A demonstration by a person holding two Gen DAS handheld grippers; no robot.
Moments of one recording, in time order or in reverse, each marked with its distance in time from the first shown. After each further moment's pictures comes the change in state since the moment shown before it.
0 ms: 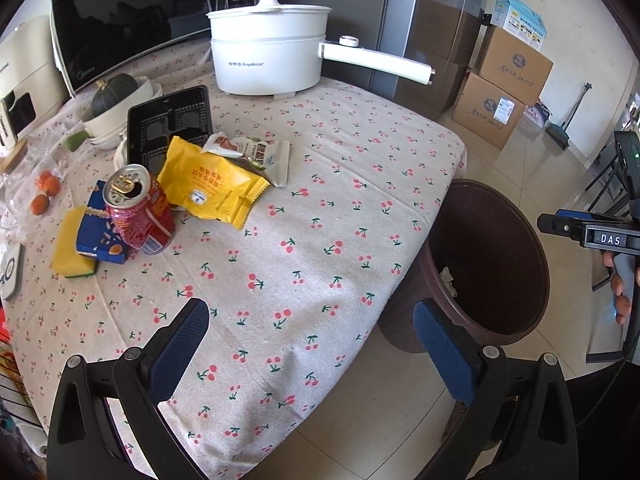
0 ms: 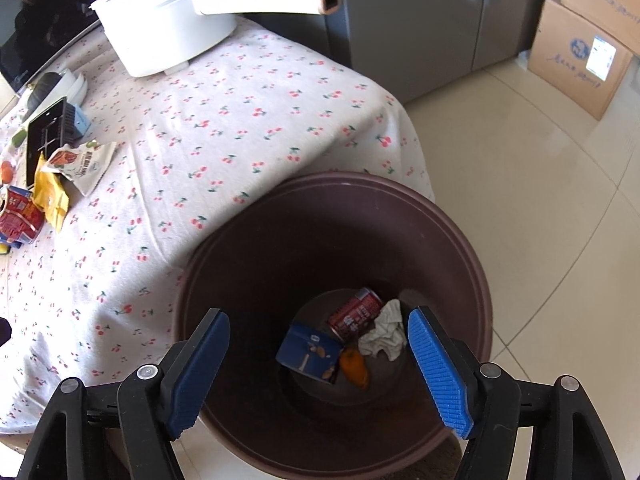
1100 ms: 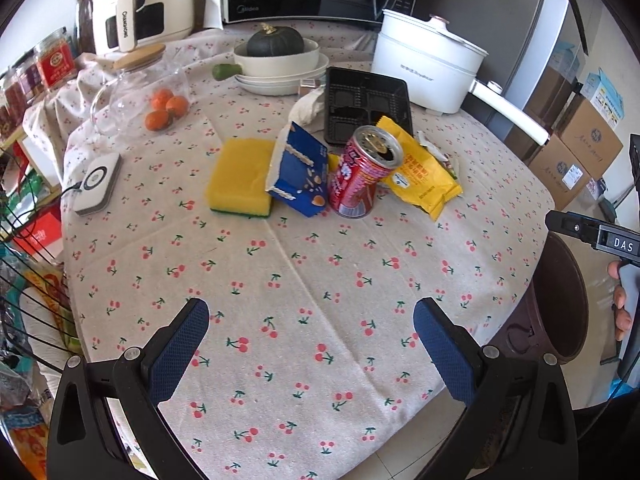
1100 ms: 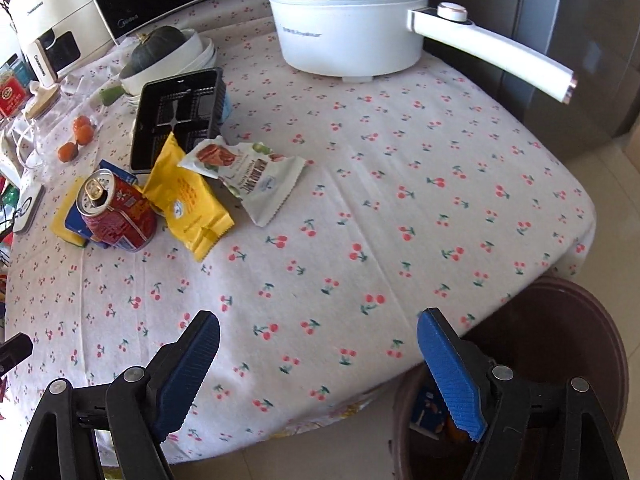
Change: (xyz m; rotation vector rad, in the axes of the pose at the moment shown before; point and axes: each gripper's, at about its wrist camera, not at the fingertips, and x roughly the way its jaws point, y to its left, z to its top) left arm -0.034 0.166 -0.038 -0.287 0.004 0.149; right arm 0.038 0.196 0.052 -0.212 -0.014 0.122
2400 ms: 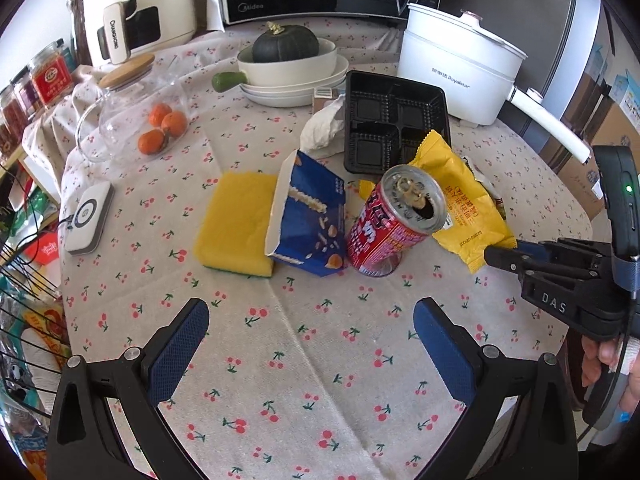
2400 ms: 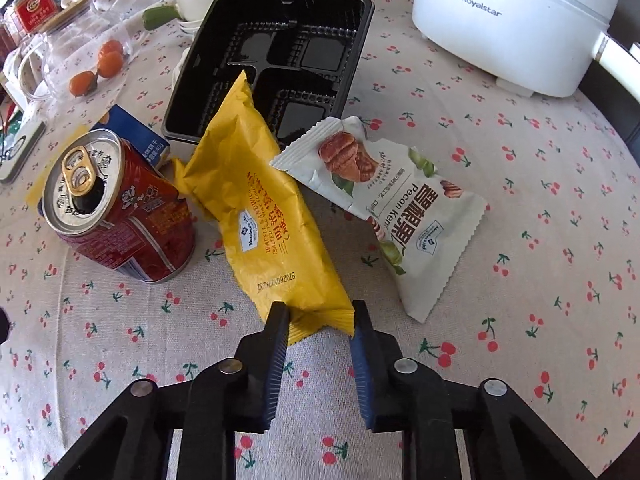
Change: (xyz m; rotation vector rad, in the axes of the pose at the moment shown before) left arm 0.051 -0.018 0.050 -0.007 -0.008 0.089; right arm 0.108 0.074 0.037 -0.209 0.074 0.061
